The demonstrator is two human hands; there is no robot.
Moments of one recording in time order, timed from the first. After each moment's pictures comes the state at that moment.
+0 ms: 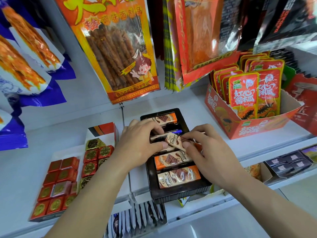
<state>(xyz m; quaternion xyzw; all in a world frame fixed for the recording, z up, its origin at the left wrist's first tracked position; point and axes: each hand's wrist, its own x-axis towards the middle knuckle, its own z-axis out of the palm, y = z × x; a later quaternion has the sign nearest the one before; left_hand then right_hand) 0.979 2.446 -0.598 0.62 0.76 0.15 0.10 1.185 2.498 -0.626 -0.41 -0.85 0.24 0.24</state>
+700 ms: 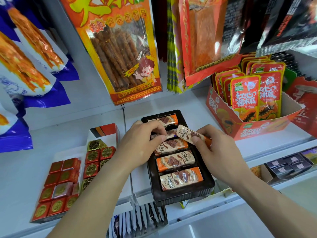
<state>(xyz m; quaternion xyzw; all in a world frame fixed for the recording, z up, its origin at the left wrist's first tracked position) 0.978 2.444 -0.596 0.61 0.74 0.24 0.14 1.185 2.508 -0.625 -0.46 -0.79 0.27 0.29</state>
